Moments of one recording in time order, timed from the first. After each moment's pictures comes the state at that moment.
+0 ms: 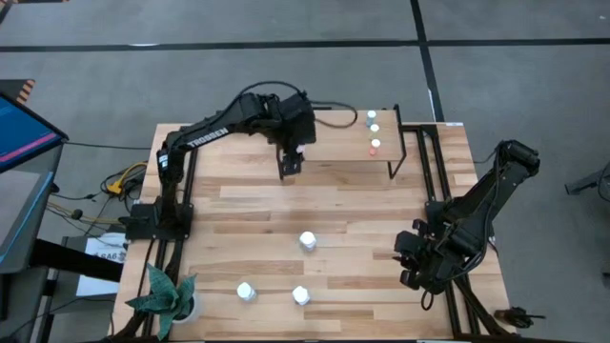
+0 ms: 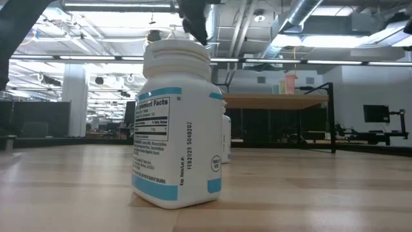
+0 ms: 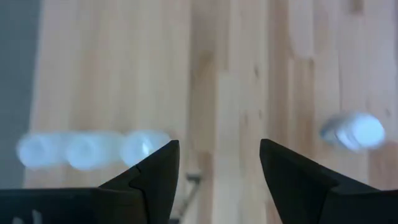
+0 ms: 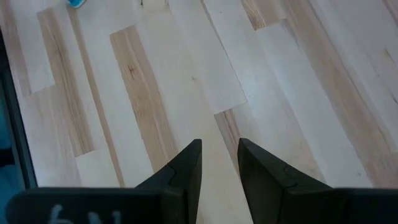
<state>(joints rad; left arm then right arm) 0.28 1.96 2.26 -1.40 0.02 0.26 0.88 1.23 0.93 -0.97 0.44 1.23</state>
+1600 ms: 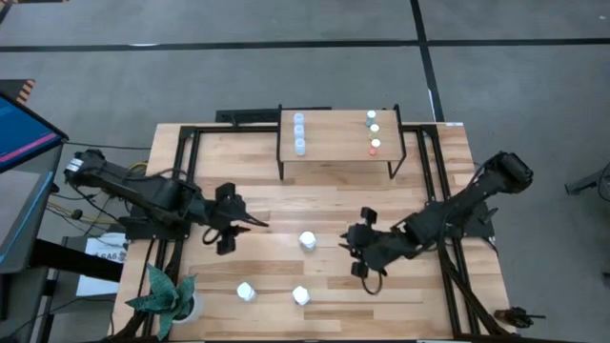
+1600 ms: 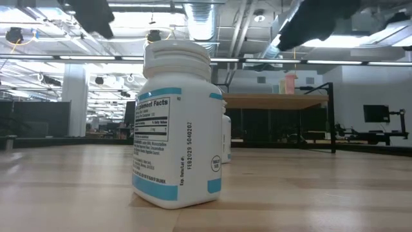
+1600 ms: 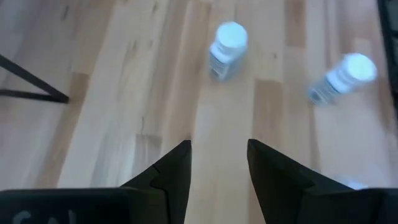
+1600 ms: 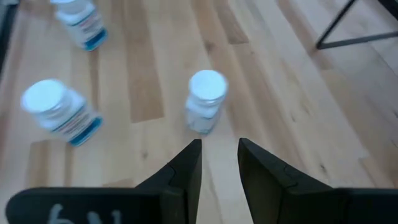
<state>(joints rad) -0.34 1.09 0.99 -0.82 -0.24 -0.41 0.51 1.44 1.01 -0.41 0.55 0.52</state>
